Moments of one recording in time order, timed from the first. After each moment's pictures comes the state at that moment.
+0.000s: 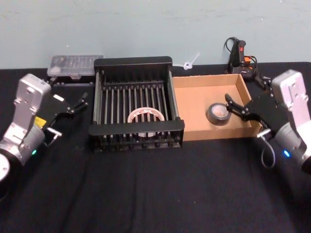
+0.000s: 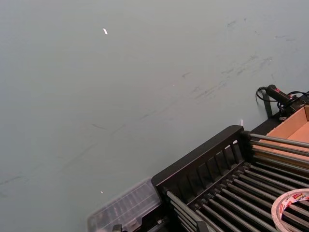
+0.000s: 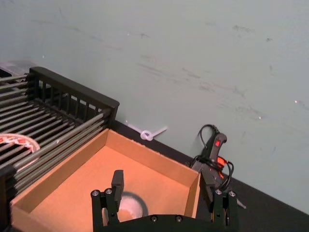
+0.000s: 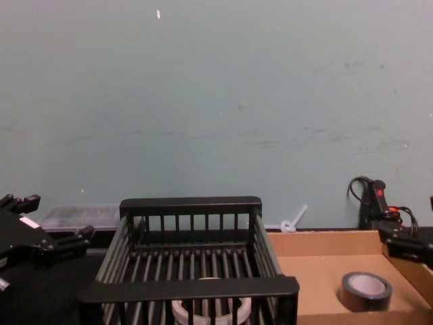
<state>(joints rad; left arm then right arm) -0.20 0.60 0.45 -1.41 -0.25 -0.12 0.03 0.13 0.46 -0.32 -1.50 0.14 -0.04 0.11</state>
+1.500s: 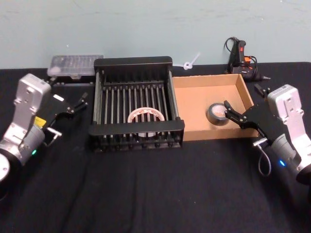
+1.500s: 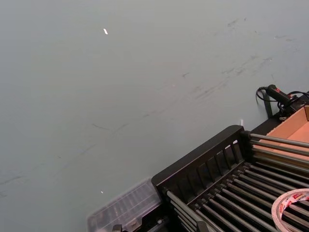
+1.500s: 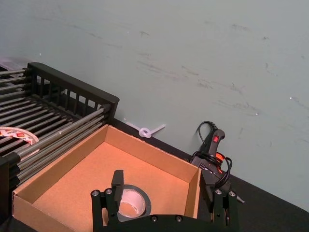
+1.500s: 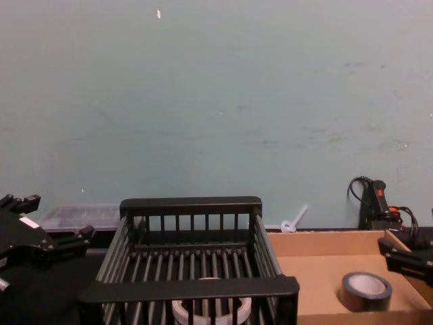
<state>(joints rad) -0.20 0.60 0.45 -1.41 -0.25 -0.12 0.03 0.09 0.42 -0.31 -1.47 0.07 -0.12 0.07</state>
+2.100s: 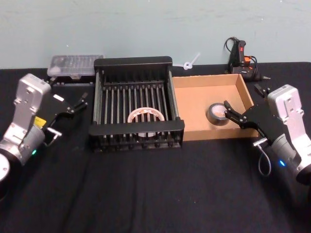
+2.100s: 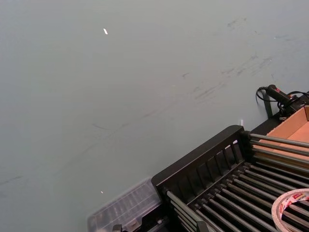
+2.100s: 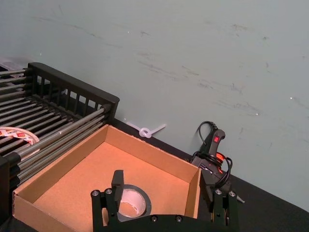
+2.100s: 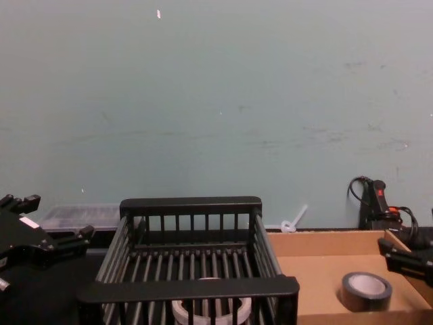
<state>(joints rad) -0.20 0.60 0.45 -1.41 -0.25 -0.12 0.03 0.09 0.42 -0.31 -1.47 0.07 -0.12 0.07</state>
